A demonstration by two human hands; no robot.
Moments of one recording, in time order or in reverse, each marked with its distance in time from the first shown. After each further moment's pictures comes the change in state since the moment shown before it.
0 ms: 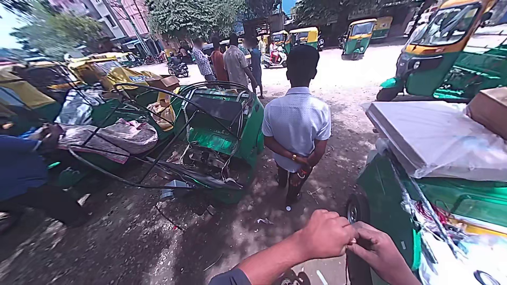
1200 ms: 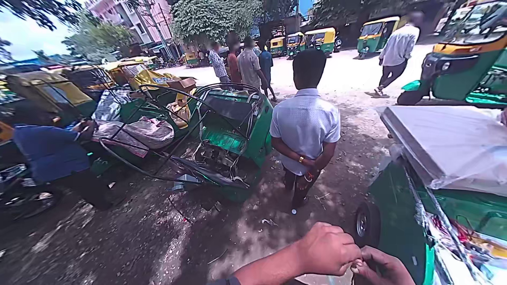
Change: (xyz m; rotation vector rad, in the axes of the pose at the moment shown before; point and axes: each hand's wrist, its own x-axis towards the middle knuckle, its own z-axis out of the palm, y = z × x) left_hand -0.006 0.025 -0.001 -0.111 0.010 0.050; right_hand -0.034 -0.002 -0.016 0.333 -0.096 0.047
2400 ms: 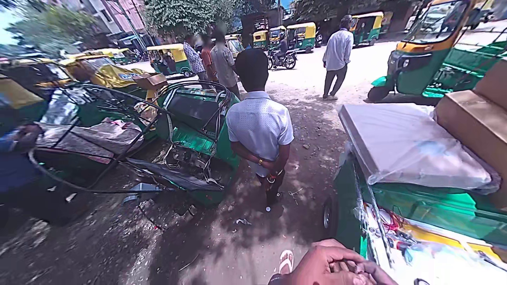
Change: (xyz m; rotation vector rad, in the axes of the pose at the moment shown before) left_hand 0.158 0.040 0.156 -0.973 0.188 -0.411; right_hand -0.064 0.015 -0.170 0.272 0.257 0.131
